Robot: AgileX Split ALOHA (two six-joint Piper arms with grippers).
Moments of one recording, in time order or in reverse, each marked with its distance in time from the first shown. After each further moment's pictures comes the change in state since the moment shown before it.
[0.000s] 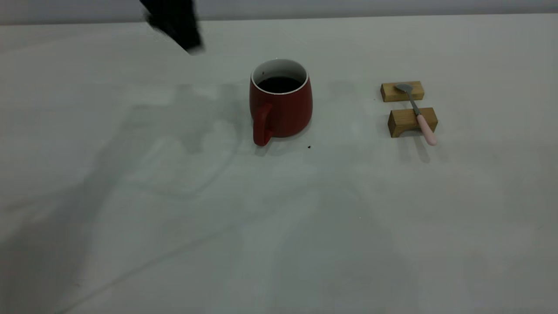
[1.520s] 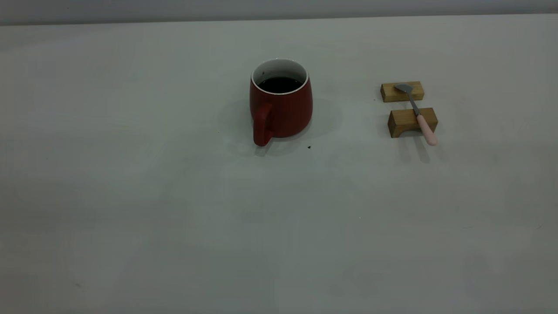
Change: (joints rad) left arm 0.073 -1.736 1.137 0.148 0.367 -0.979; right arm 0.000 0.000 0.001 0.000 0.000 0.000
